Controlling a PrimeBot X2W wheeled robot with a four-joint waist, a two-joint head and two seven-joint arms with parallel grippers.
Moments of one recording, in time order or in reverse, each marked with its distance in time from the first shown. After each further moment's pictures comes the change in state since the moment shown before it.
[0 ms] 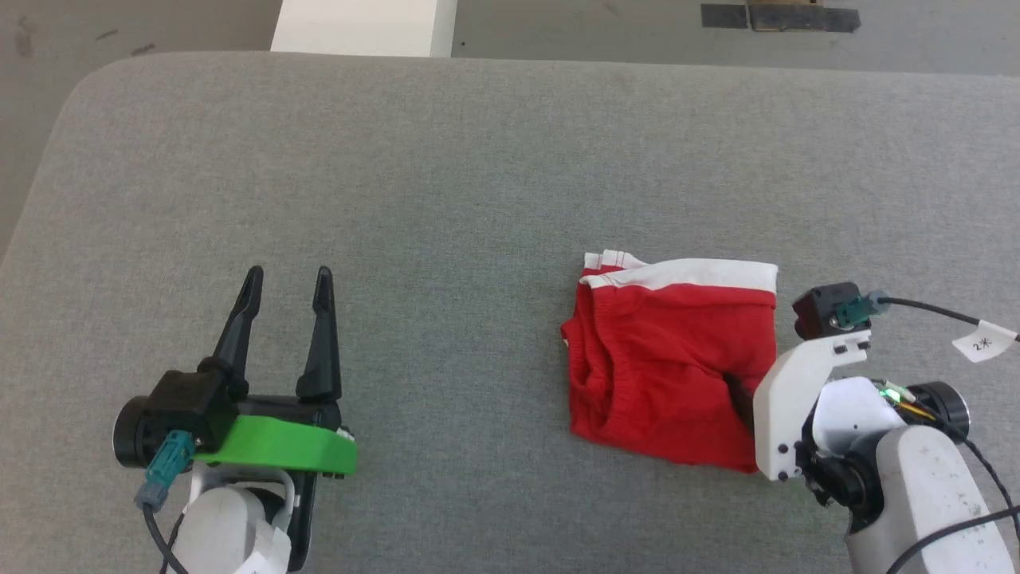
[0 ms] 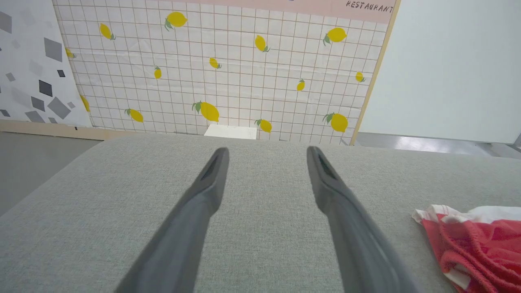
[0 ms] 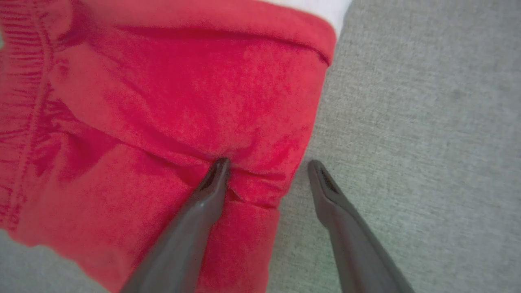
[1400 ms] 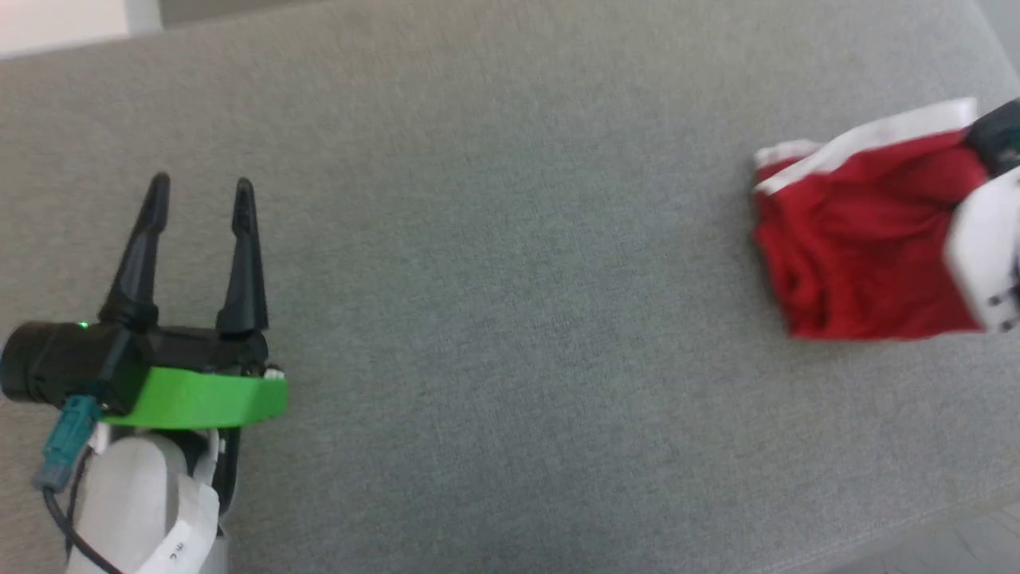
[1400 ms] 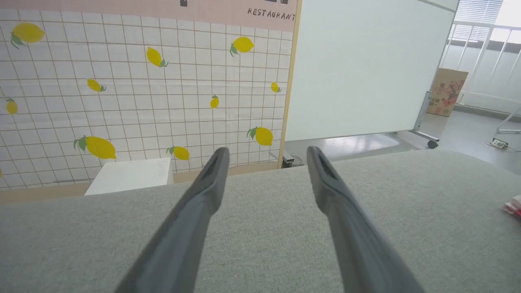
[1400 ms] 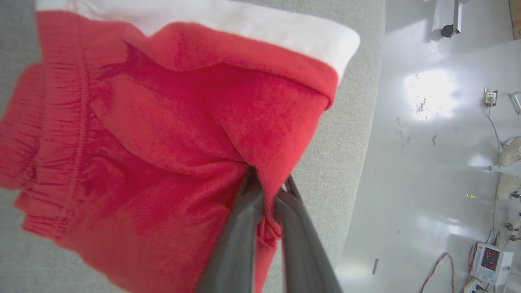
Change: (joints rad) left arm -0.086 0.109 0.039 -0.136 0.012 0.000 0.000; right arm -0.407 -0.635 0.362 0.102 0.208 0.001 -0.036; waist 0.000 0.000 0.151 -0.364
